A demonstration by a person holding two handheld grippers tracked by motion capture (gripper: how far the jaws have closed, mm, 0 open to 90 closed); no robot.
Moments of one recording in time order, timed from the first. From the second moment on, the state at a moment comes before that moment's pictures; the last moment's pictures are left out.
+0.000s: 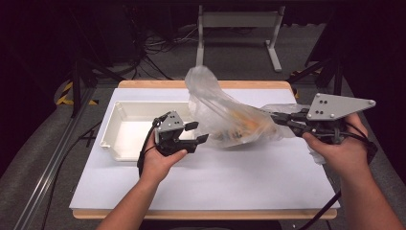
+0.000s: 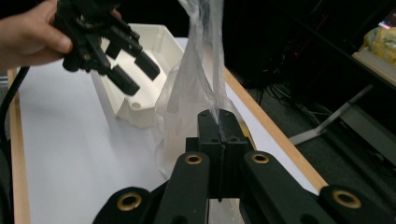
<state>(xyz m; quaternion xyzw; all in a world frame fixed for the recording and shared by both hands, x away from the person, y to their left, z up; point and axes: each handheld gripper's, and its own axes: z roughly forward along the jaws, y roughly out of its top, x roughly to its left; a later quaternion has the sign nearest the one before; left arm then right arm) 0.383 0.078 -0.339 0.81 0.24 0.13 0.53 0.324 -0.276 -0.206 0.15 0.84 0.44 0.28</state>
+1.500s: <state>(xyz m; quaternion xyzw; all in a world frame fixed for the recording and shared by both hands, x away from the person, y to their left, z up) 0.367 -0.026 -0.377 0.84 0.13 0.19 0.49 0.346 -0.265 -0.211 0.18 0.81 0.49 0.27</state>
